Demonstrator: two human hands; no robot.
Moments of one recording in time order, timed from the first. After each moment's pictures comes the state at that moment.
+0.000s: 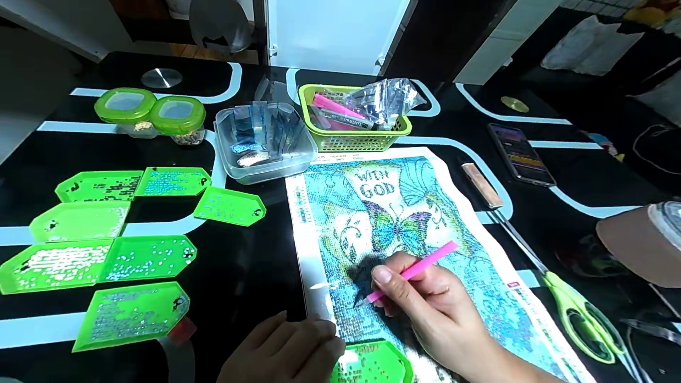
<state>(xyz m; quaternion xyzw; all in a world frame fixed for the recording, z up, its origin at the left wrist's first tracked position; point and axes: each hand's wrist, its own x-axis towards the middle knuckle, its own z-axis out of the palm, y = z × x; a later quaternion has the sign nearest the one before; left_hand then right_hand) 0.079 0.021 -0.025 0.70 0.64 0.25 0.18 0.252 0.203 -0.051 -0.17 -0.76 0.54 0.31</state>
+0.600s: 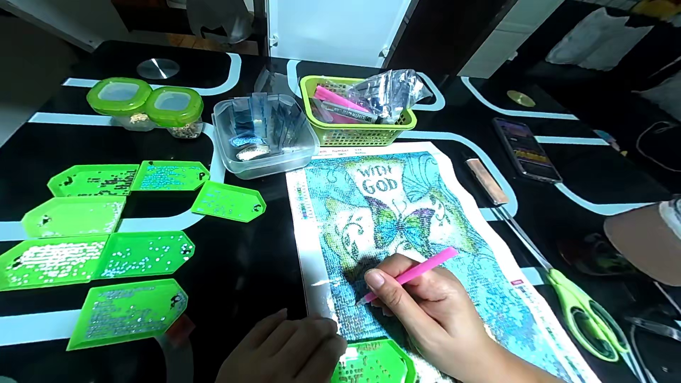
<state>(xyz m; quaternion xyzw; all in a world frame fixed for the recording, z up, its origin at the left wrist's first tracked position) 0.081 0.020 -0.026 0.70 0.64 0.26 0.18 0.249 0.201 -0.053 -0.15 -0.82 0.46 0.31</state>
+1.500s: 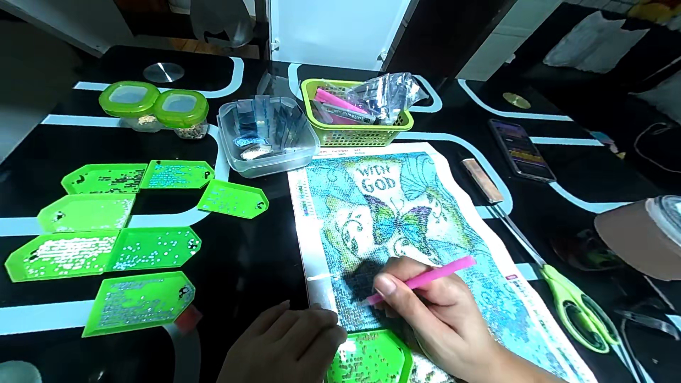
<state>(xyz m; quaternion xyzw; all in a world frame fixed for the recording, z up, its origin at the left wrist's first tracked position) 0.080 0.020 -0.029 0.71 0.64 0.26 0.16 0.254 0.197 -0.049 -0.10 -0.81 0.48 0.32</state>
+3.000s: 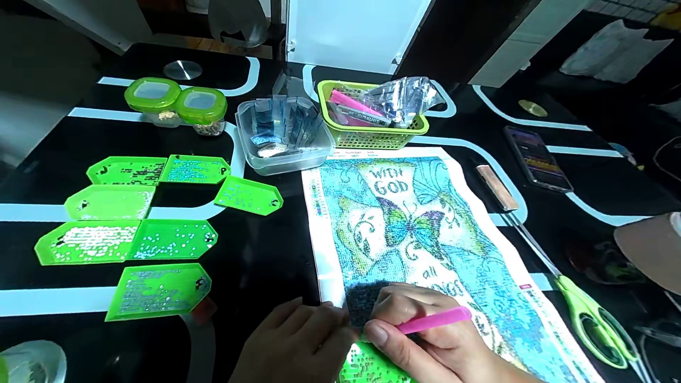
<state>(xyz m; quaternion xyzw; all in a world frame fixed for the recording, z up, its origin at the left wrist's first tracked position) 0.082 0.020 -0.031 0.70 0.65 0.27 0.14 0.249 0.188 -0.046 0.02 -0.87 0.42 0.27</state>
